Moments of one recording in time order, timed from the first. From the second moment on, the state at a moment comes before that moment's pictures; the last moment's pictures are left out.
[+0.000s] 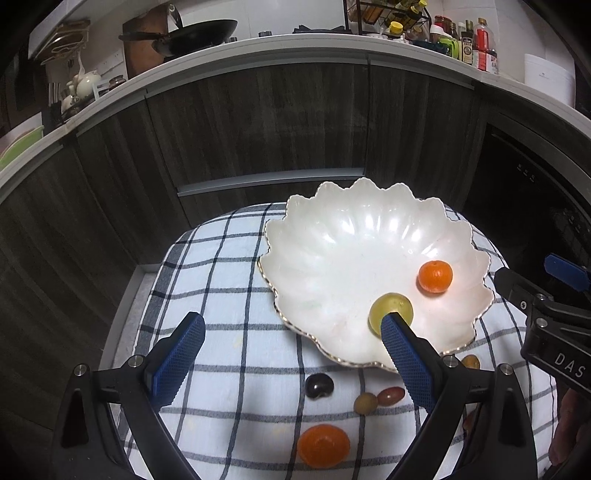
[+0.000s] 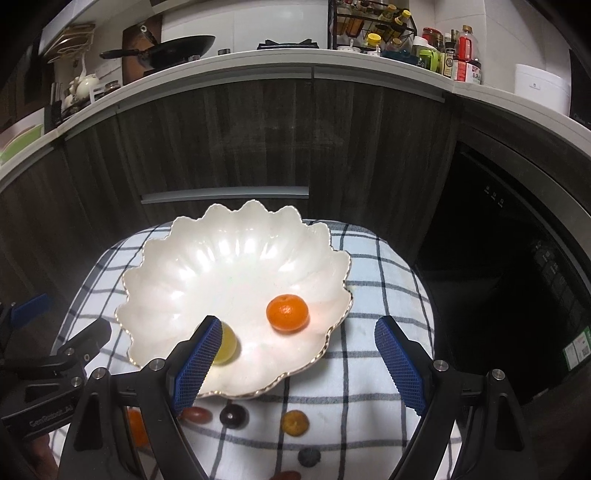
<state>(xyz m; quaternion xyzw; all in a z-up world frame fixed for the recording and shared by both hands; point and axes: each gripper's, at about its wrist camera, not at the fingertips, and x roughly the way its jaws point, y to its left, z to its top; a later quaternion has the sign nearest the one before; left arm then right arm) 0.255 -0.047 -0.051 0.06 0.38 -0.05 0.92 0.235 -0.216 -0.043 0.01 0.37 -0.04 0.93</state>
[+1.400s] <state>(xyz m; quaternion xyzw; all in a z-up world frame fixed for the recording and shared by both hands) 0.185 -0.036 -0.109 0.07 0.39 -0.07 0.92 0.187 -0.183 -0.091 -0.03 0.38 0.03 0.92</state>
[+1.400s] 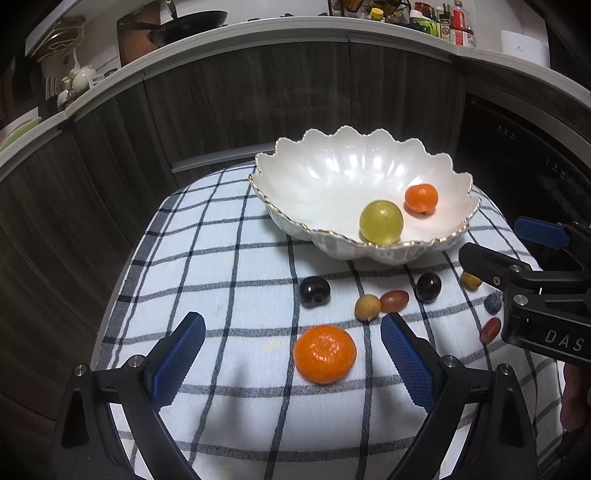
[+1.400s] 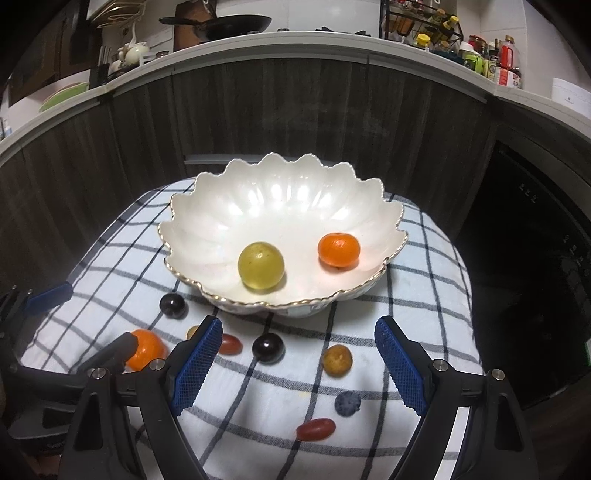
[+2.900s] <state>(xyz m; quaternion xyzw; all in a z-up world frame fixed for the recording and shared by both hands) 0.195 -0.043 -0.162 0.07 0.43 -0.09 0.89 0.216 -0.173 -0.156 -0.03 0.43 0.07 0.90</state>
